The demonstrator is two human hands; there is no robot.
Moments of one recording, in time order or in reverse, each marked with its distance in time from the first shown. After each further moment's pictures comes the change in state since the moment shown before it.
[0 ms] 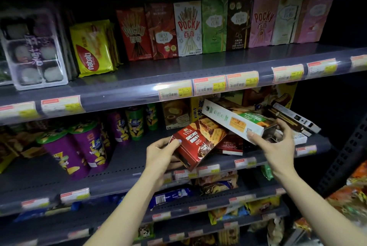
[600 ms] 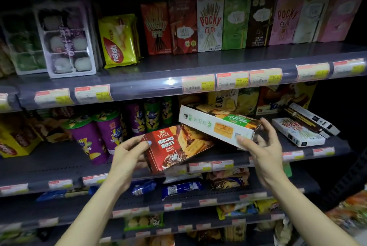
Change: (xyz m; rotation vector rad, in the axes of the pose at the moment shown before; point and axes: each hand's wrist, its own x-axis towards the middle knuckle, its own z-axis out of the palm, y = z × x) left_hand -0.024 0.010 -0.110 0.102 0.108 0.160; right_hand -0.057 -0.029 0.046 0.467 -0.316 0.165
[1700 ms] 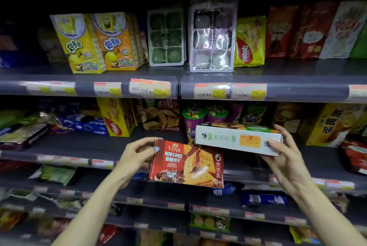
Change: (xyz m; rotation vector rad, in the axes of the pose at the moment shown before) left_hand 0.020 -0.013 -0.310 0.151 -0.023 0.013; right_hand -0.070 0.061 0.245 0.243 -0.213 0.249
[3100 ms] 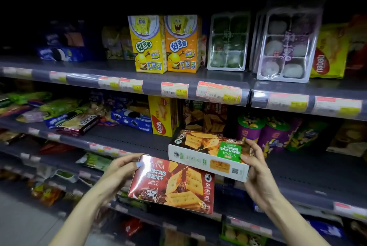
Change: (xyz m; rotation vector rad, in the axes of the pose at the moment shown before) left_hand -0.037 -0.063 -0.163 -0.186 0.079 -0.077; right_hand -0.021 0.113 0.150 0.079 -0.261 0.285
